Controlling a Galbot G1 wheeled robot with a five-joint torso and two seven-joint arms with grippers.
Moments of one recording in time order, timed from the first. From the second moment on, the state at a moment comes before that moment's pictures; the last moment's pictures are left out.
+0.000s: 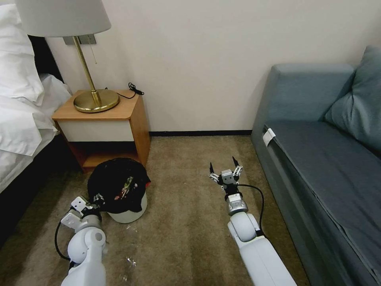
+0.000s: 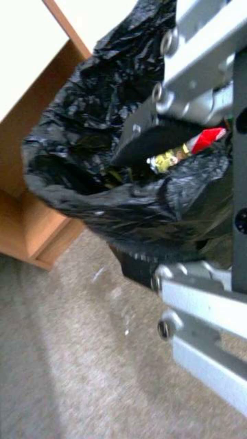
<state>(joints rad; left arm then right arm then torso) 1.24 -1.53 -0.83 -1.72 -0.64 0.24 -0.30 -1.04 1.46 0.26 1.41 -0.22 0.23 0.19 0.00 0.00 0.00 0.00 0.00</state>
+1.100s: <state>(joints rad) 1.25 -1.47 -0.77 -1.82 -0.21 0.03 0.25 -1.08 1.45 0.24 1.47 0.05 0.29 0.22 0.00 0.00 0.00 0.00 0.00</state>
